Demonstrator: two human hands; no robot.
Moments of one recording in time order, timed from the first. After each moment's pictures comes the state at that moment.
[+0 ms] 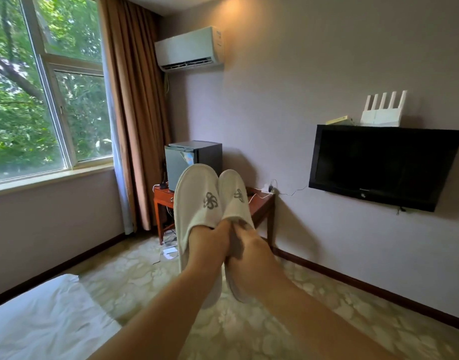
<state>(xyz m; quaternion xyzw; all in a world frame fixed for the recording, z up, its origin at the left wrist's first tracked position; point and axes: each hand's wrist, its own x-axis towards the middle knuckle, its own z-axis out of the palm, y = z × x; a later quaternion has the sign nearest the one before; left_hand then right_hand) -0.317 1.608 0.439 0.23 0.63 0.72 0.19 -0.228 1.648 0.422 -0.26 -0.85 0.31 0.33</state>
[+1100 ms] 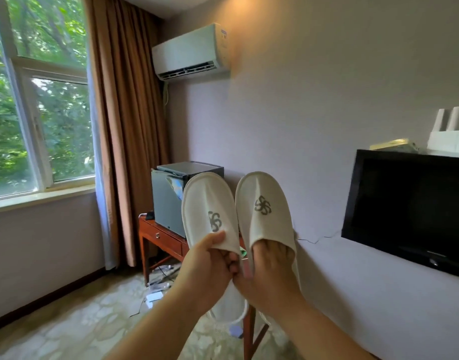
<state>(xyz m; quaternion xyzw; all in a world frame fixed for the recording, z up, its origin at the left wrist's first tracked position) -0.529 2.025 0.451 0.20 0.36 0.77 0.49 -0.432 2.121 0.409 -0.26 -0.87 0.00 0.42</state>
